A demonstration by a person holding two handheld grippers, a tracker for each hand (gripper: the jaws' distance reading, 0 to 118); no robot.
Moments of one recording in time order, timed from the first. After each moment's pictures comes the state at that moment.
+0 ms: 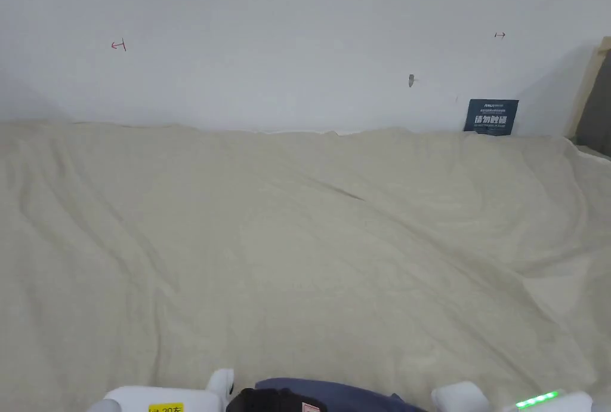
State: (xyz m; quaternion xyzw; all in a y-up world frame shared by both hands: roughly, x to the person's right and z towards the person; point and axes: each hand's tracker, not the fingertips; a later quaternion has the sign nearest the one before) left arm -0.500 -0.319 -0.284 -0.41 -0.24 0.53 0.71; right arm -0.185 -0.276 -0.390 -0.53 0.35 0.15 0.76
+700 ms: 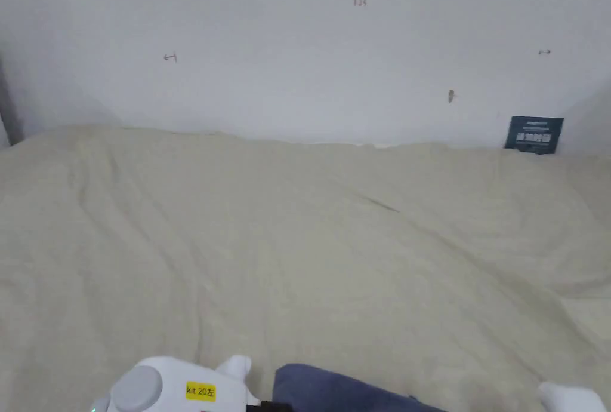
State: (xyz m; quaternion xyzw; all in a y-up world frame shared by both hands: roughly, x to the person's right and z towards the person) left arm -0.509 -0.273 -0.259 -0.45 -0.11 0.42 0.78; right arm -0.136 -0.234 -0.355 -0.40 0.31 0.02 0.86
